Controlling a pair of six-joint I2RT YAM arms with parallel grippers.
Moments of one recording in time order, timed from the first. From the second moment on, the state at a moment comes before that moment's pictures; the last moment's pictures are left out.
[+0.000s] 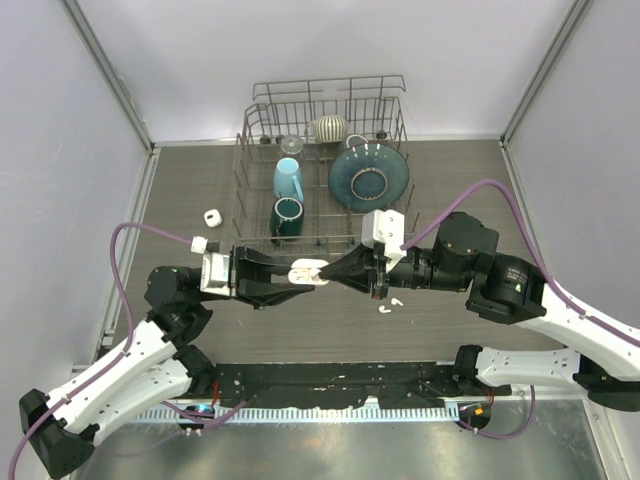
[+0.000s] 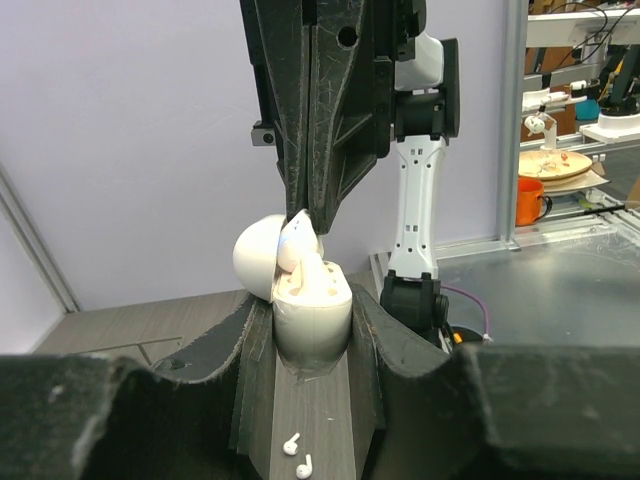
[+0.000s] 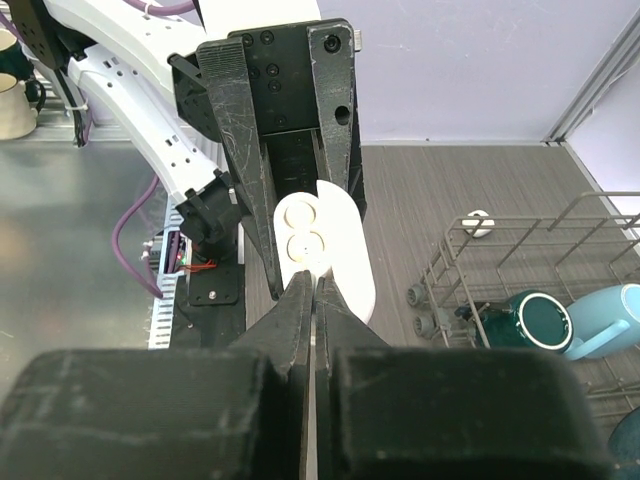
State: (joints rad) left arm -0.75 0.69 0.59 0.68 0.80 -0.24; right arm 1.15 0.97 1.31 -0.38 -0.26 -0.14
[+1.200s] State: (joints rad) left arm -0.75 0.69 0.59 0.68 0.81 -0.24; right arm 1.14 1.01 1.37 -0.51 -0.32 -0.24
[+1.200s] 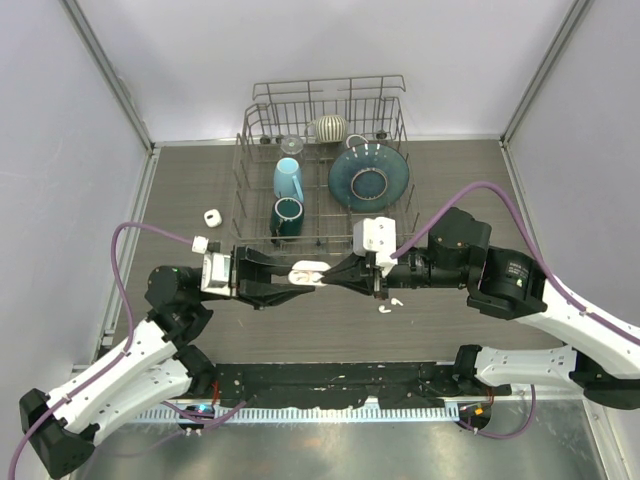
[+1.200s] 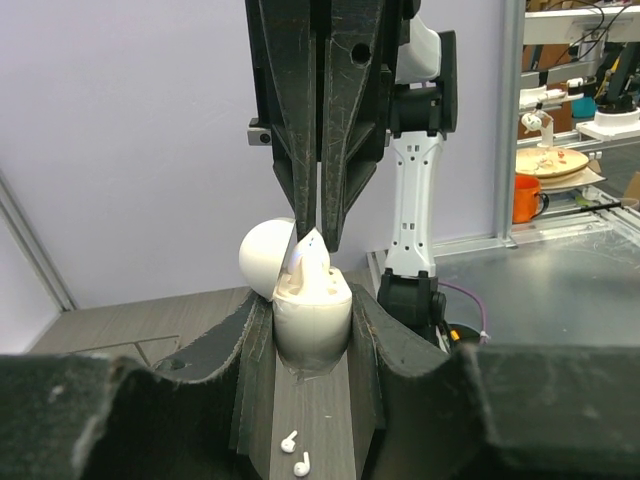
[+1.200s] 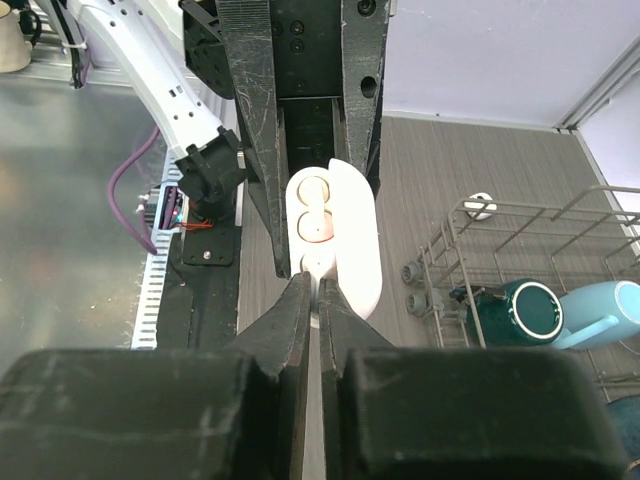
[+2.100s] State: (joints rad) left arm -0.75 0.71 0.59 0.68 0.77 -0.24; right arm 1.14 1.03 1.40 -0.57 -0.27 -0.27
